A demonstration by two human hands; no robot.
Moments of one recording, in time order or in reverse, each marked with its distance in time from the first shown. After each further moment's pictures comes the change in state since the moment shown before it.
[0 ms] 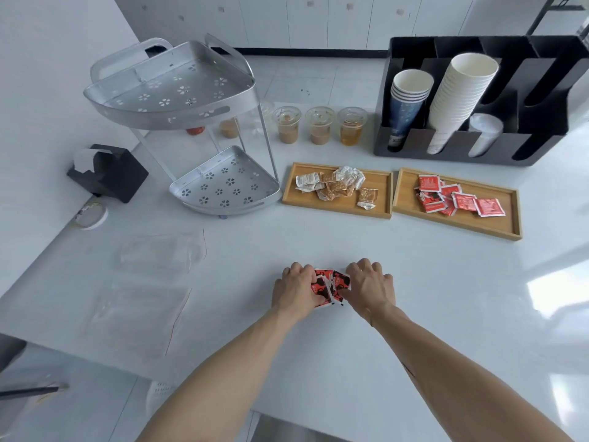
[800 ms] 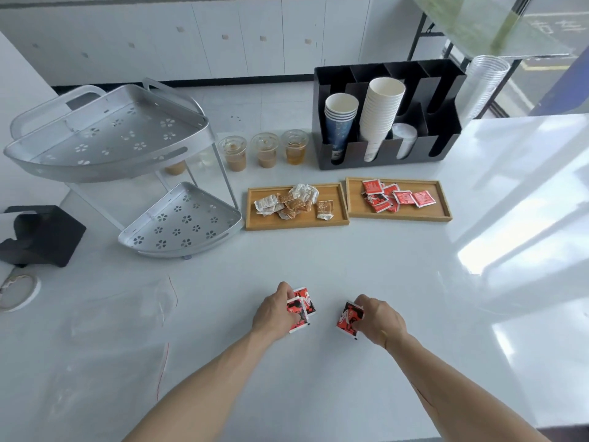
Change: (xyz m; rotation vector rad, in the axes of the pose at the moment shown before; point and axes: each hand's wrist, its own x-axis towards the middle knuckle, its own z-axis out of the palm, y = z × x) left_hand 0.008 -0.024 -0.015 -0.224 -0.197 0.034; right_hand -0.057 0.028 0.010 0.274 -0.143 0.372
